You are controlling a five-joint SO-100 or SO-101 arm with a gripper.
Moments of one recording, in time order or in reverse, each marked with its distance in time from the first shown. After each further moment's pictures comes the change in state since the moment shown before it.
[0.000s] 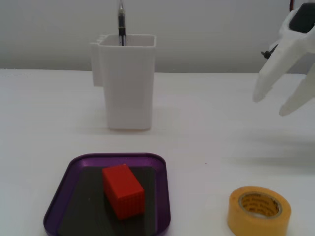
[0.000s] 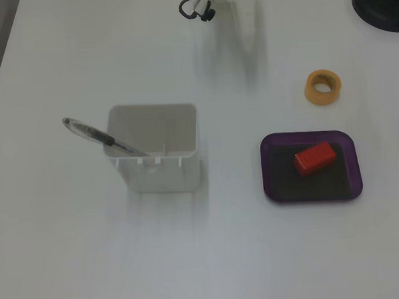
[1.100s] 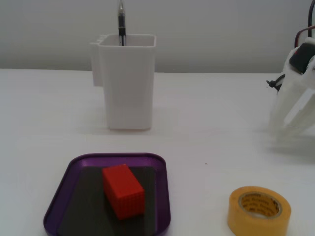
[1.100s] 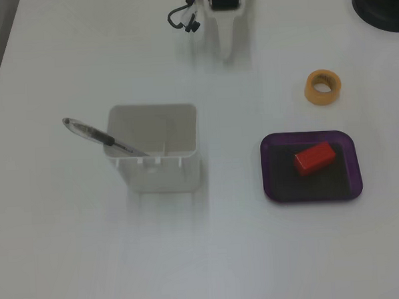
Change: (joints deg) arm 4.4 21.8 23.8 3.3 0.5
